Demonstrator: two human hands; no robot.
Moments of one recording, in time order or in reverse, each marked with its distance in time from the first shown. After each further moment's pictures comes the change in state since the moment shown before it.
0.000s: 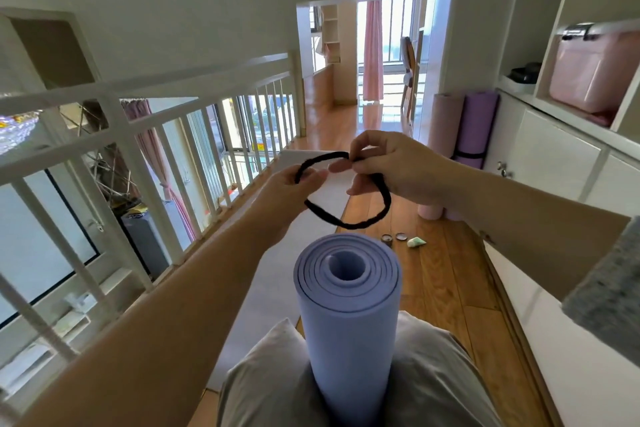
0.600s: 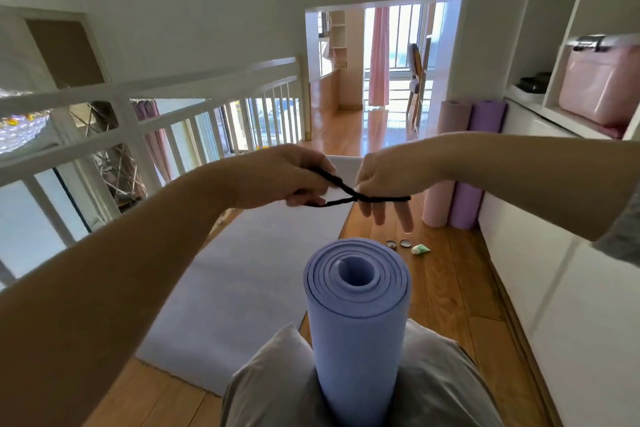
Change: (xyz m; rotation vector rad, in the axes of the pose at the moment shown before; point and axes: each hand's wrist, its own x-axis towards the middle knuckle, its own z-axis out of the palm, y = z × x) left_hand -0.023 0.075 -0.032 0.552 -0.480 0.012; right_hand 0.018 -0.043 0.016 -1.142 -0.427 0.350
